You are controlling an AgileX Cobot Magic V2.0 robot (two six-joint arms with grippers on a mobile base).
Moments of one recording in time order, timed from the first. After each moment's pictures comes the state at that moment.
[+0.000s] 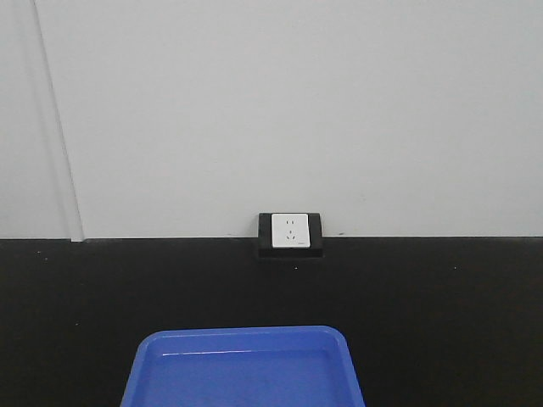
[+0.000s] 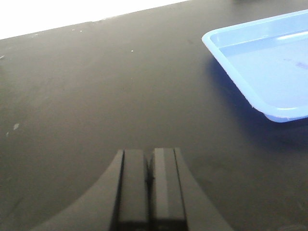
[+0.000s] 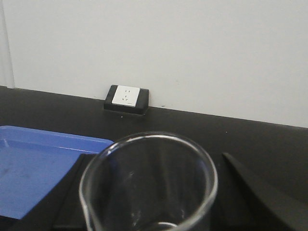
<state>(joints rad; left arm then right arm) -0.06 -0.02 0.03 0.11 0.39 0.02 0.51 -0.01 -0.34 -0.58 0.59 0.48</state>
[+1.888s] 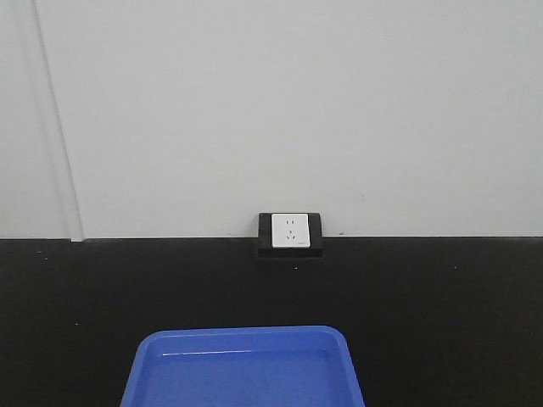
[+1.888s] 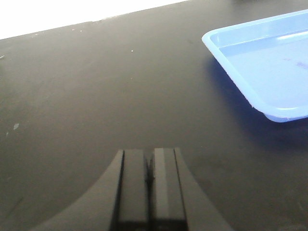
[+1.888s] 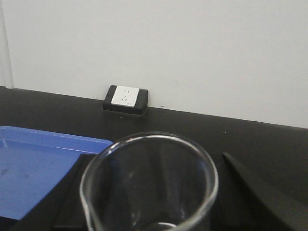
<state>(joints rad) -0.06 -0.02 0.03 0.11 0.39 0.02 0.51 -0.01 -0.34 -0.58 0.59 0.48</state>
